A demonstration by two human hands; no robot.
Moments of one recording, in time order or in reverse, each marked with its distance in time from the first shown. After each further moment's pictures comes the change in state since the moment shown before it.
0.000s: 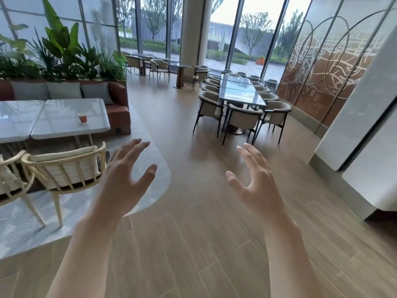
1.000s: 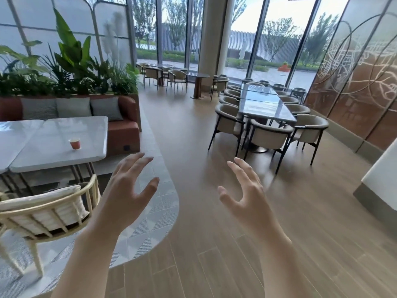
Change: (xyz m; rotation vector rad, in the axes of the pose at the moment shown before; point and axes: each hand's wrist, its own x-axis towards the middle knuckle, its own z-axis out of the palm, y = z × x) left_hand 0.339 -0.127 0.195 0.075 0.010 -0.029; right_hand 0.362 0.172 0.183 0.131 -0.123 -0.036
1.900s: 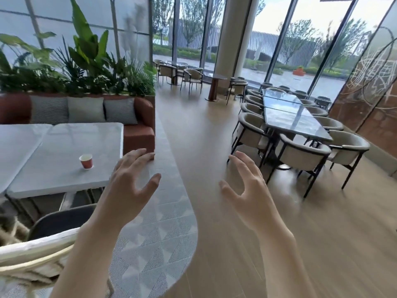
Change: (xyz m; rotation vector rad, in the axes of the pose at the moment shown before) left_hand 0.277 -0.259 -0.027 0.000 0.039 -0.048; right_hand 0.324 -0.064 0.220 0.003 -0.079 -0.039
